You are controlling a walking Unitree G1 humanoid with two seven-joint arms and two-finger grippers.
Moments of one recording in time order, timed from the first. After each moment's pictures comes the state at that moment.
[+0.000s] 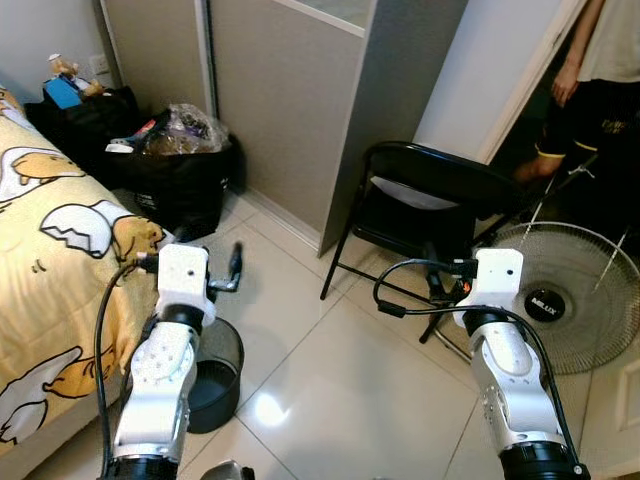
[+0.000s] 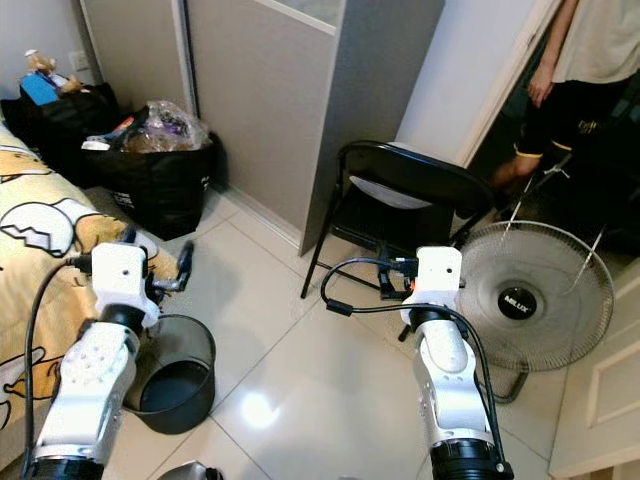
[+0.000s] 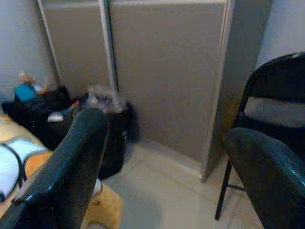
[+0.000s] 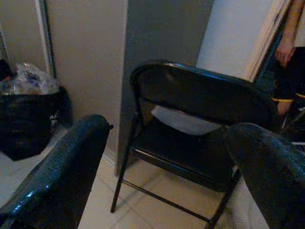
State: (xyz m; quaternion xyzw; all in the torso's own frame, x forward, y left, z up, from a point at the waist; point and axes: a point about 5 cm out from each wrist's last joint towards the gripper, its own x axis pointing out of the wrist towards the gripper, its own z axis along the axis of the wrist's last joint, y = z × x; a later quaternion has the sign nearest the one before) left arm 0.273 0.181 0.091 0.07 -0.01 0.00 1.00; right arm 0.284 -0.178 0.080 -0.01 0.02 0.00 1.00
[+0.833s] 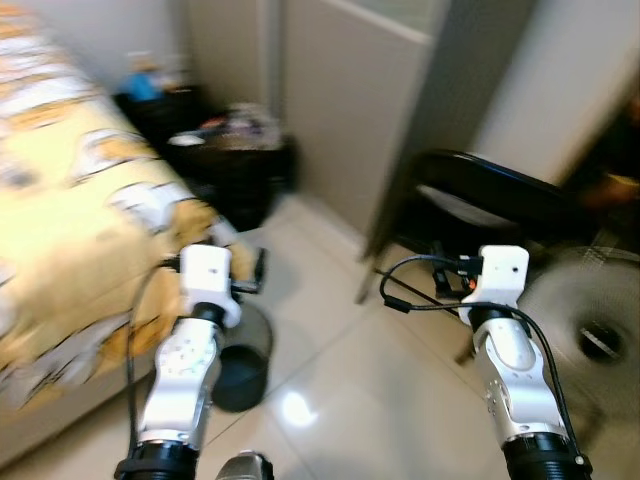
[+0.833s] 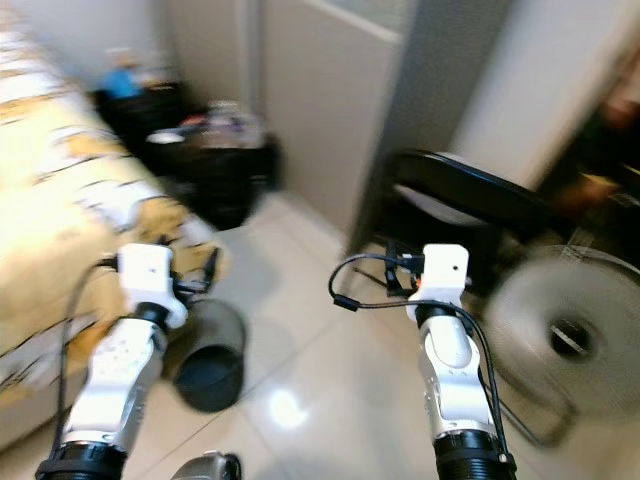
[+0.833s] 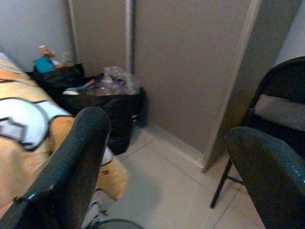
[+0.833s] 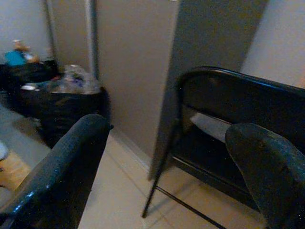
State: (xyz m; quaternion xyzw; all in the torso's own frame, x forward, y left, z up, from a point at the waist) left arm 0.285 0.156 0.081 0.02 0.02 -0.07 1.00; right arm 0.290 -0.186 0.078 -0.01 0.02 -0.02 1.00
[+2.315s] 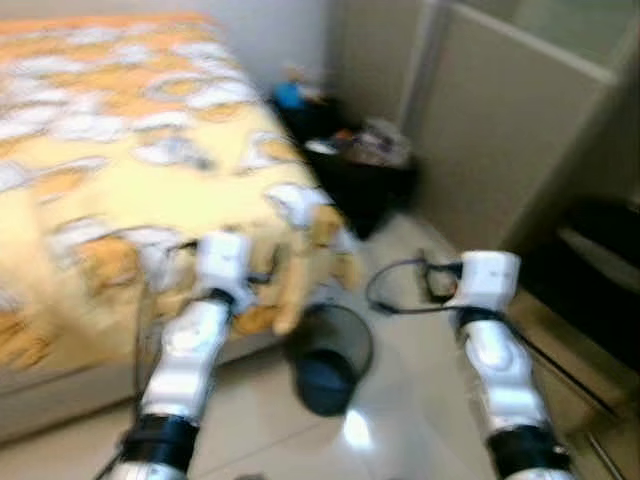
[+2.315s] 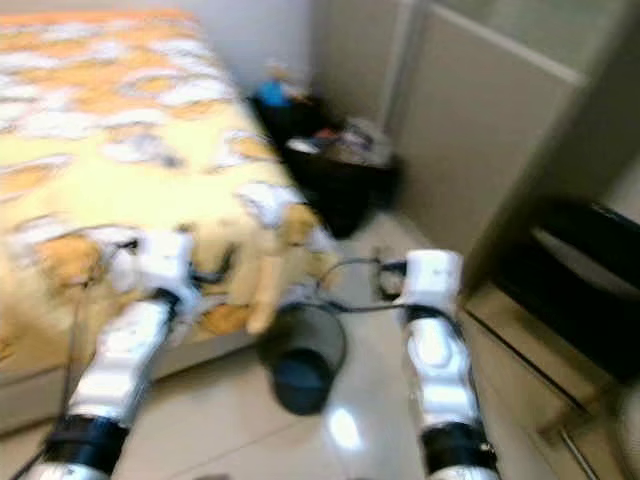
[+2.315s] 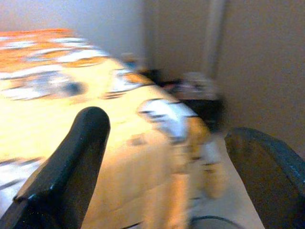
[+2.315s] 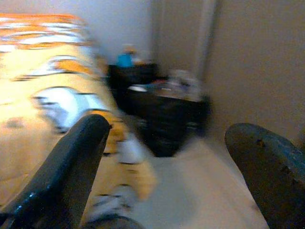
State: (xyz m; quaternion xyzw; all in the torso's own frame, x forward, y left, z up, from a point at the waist) left arm 0.302 0.154 0.087 0.03 0.02 -0.10 0.99; right arm 0.296 -0.168 0.063 0.00 0.03 0.01 1.00
